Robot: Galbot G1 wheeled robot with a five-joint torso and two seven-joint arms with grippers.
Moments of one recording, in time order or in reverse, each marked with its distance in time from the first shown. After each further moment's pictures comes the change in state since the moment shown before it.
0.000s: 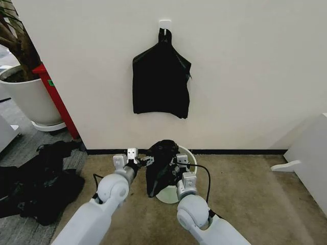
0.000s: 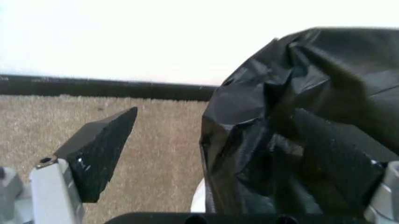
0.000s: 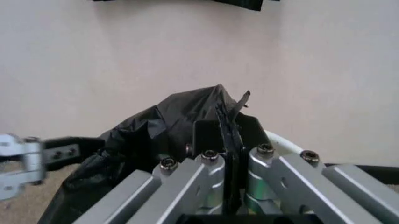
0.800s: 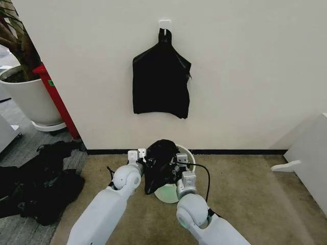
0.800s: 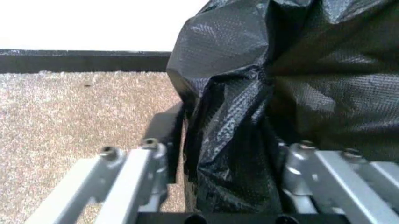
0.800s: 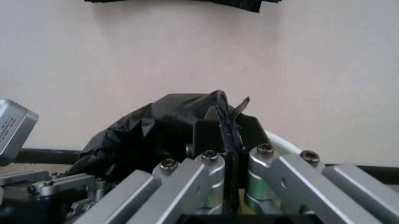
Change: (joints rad) left arm -0.080 -0.081 0.079 0.168 0.078 0.077 0.012; right arm -0.002 0.005 0.005 0.001 -0.005 -0.004 0.002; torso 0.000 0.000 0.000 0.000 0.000
